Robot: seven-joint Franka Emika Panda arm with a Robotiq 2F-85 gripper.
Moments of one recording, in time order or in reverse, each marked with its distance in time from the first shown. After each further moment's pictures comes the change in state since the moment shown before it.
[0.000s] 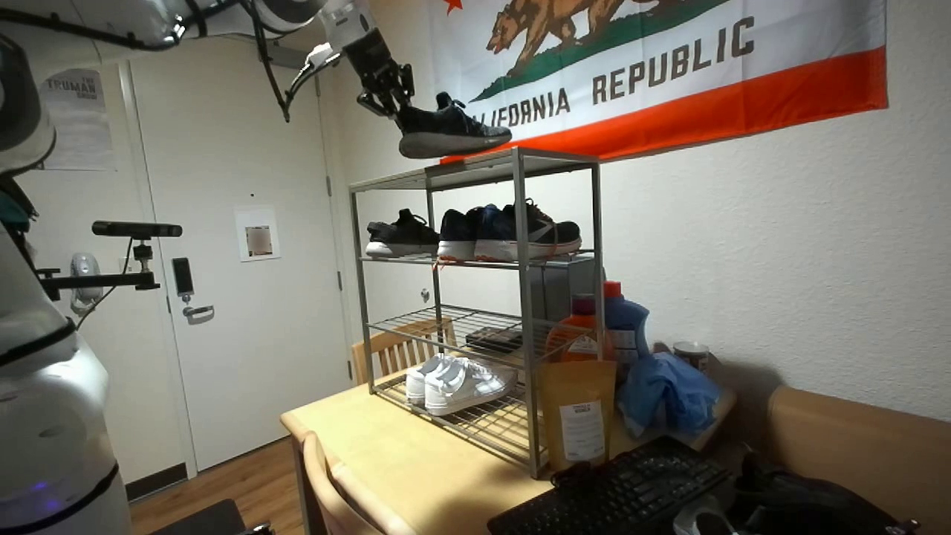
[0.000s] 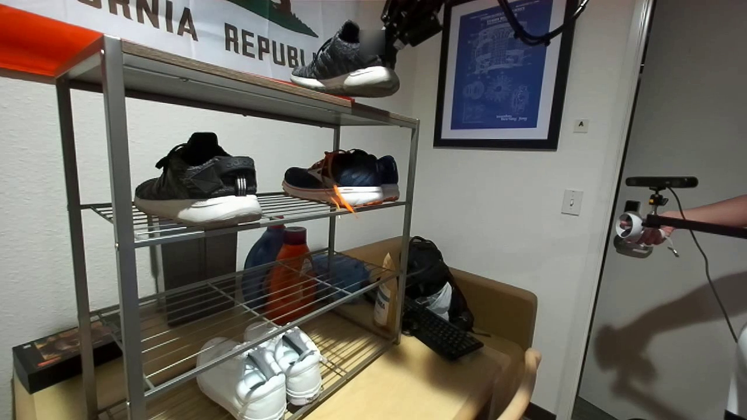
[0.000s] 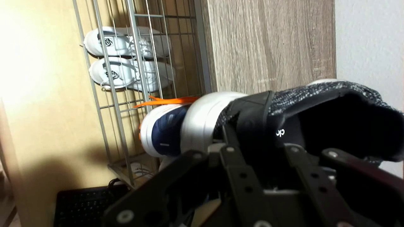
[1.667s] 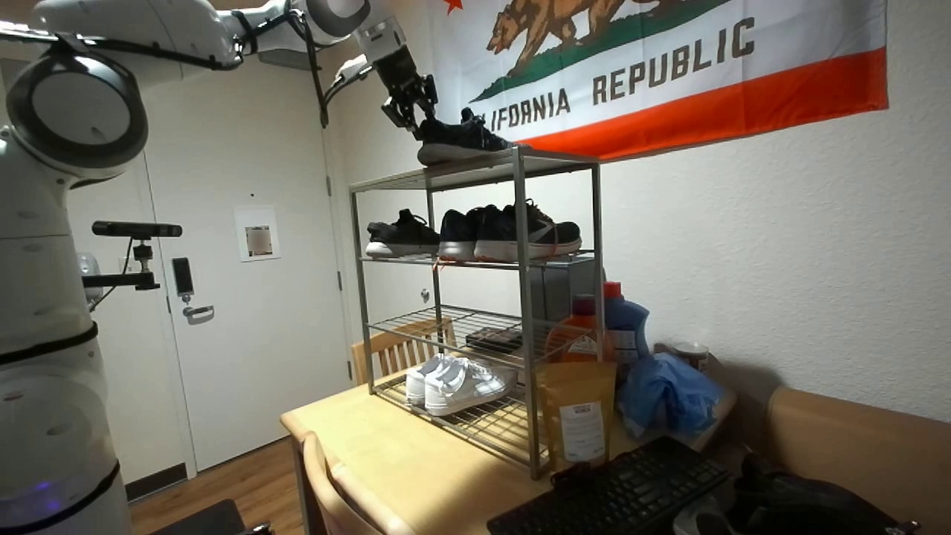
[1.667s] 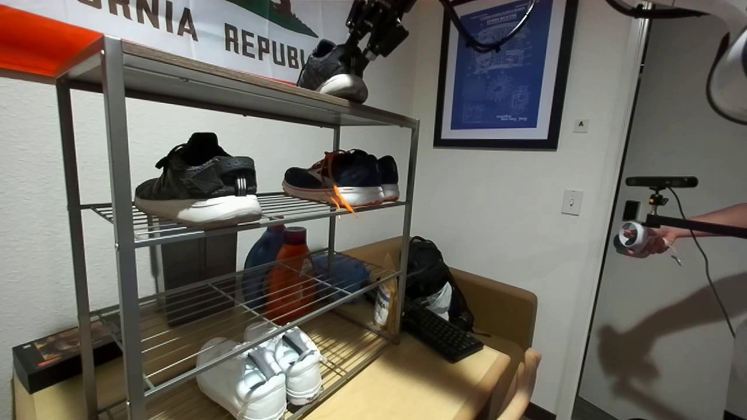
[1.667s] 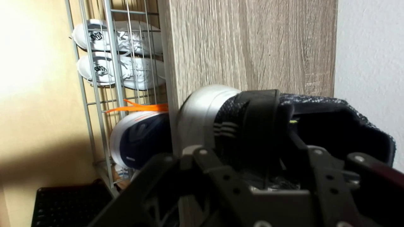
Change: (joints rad) arm 0.035 0.240 0.014 0.271 -0.059 -0.070 0.000
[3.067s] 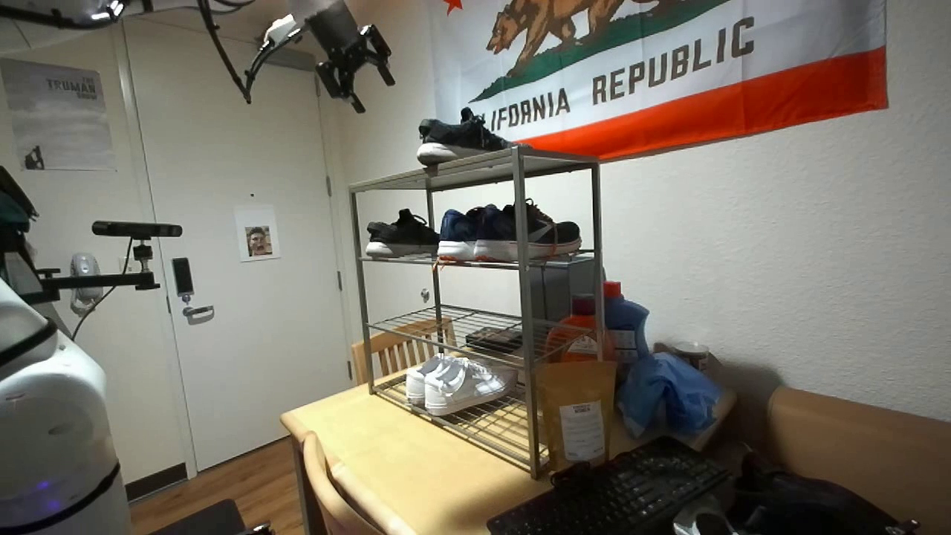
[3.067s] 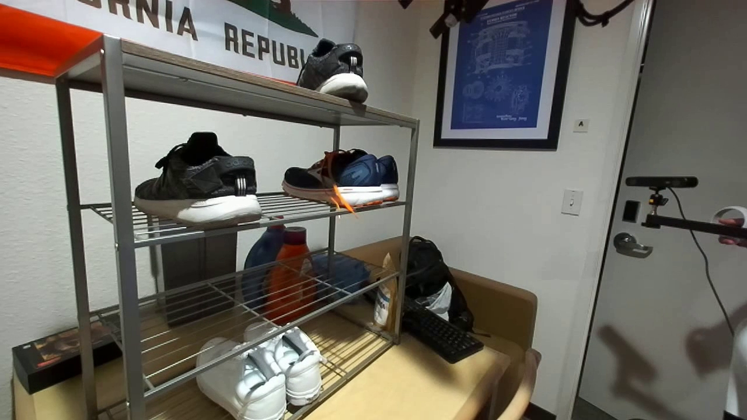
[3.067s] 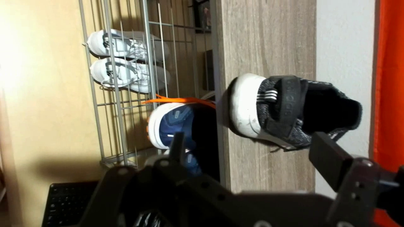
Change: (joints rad) arm 0.011 -0.404 -0.064 -0.370 0.085 0.061 -0.086
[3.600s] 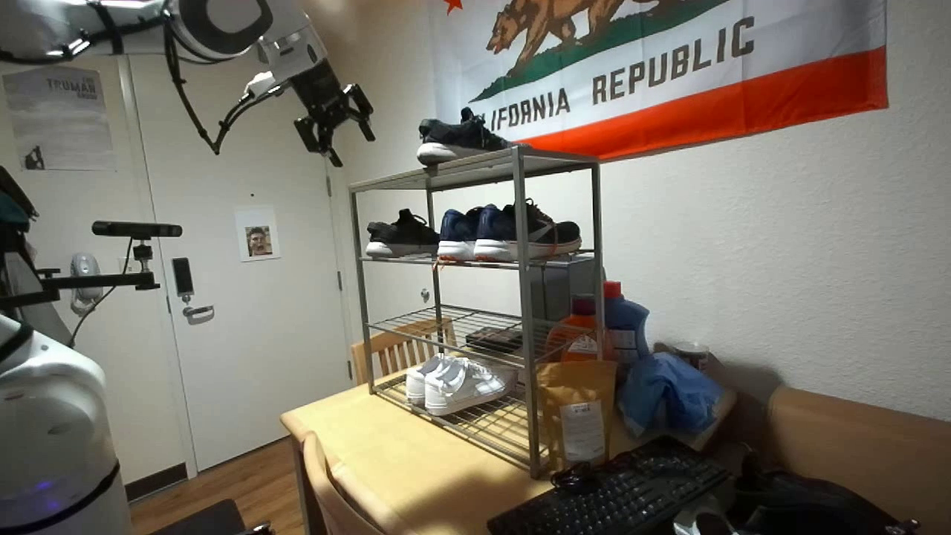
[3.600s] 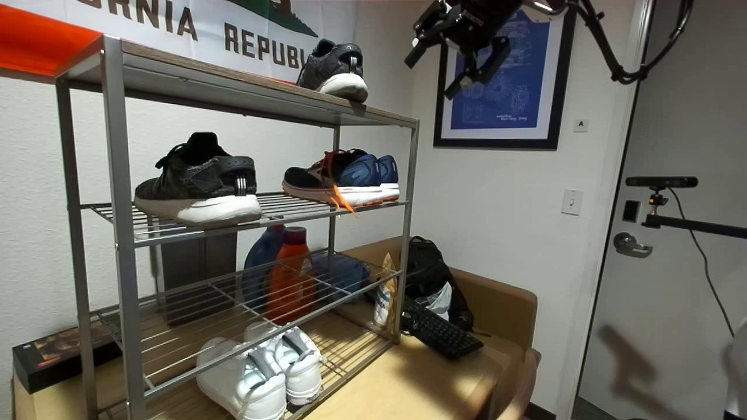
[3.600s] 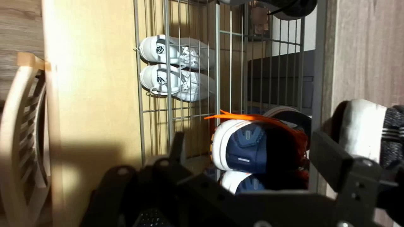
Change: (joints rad) arm 0.003 -0.212 0.037 -0.401 0.024 0.084 -0.042
